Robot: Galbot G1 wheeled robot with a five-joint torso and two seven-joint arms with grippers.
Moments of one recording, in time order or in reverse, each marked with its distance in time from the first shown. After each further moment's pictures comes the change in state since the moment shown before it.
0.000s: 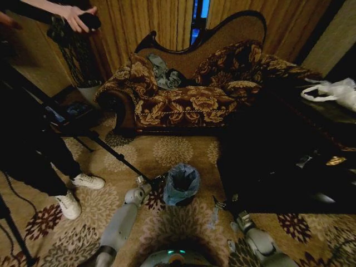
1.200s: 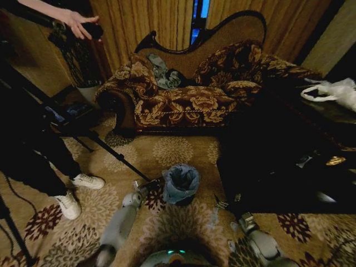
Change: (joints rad) left arm 0.108 0.006 -0.078 -0.050 0.088 -0.044 -0.048; right arm -0.087 0.025 0.080 0.110 0.009 0.003 0.009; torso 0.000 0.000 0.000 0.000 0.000
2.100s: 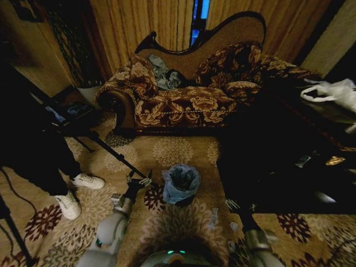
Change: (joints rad) left arm 0.605 0.026 -0.137 -1.022 0.515 -0.150 -0.420; right arm -0.383 0.456 0.273 0.460 0.113 0.038 -0.047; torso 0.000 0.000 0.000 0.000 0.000
